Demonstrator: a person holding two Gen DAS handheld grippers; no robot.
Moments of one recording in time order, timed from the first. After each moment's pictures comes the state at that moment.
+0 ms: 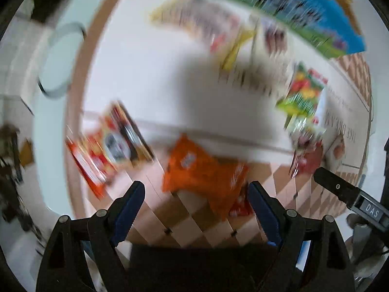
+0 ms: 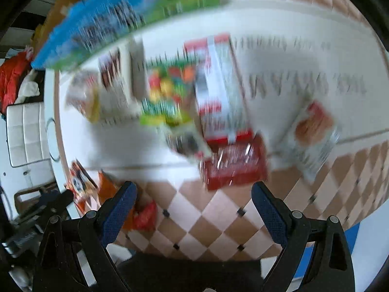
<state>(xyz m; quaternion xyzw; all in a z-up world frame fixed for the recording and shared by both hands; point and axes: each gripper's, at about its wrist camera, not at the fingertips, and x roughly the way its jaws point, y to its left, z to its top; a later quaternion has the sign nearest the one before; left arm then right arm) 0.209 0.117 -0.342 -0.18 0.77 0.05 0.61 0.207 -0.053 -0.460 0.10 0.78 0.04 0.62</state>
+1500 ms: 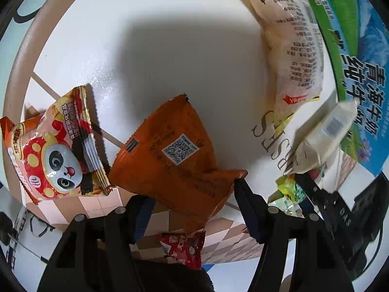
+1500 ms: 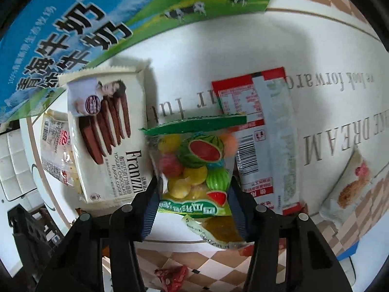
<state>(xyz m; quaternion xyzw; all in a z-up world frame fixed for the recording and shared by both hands) 0.227 0.131 -0.427 -0.42 0.75 0.13 0.50 0.320 -0.002 -0.511 0.10 0.78 -0.01 0.61</state>
